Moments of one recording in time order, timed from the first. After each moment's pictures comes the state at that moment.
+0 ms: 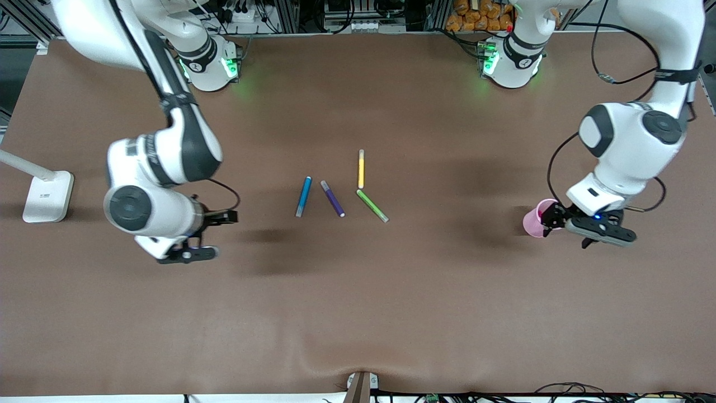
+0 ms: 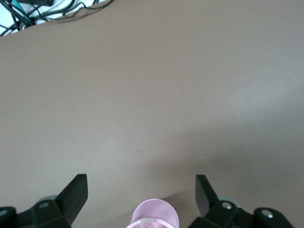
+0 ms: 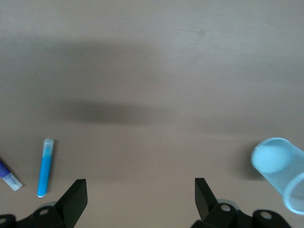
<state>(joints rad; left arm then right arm) -0.02 0.21 -0.03 -2.06 -0.08 2.62 0.36 0.32 0.51 -0.03 -1.53 0.02 1.81 0.15</state>
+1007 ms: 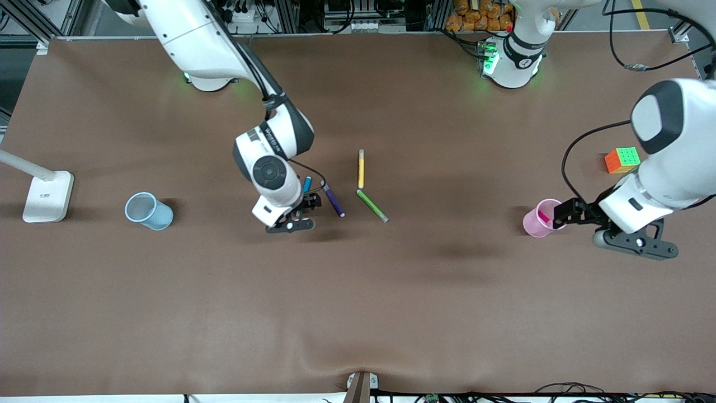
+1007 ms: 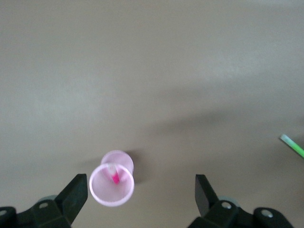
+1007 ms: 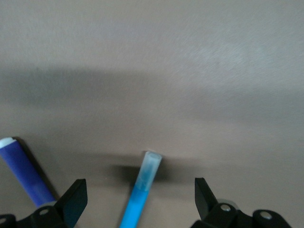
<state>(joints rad) -0.06 0.25 -0.04 -1.59 -0.08 1.90 0.09 0.61 0.59 -0.03 -1.86 0.07 2.37 0.41</state>
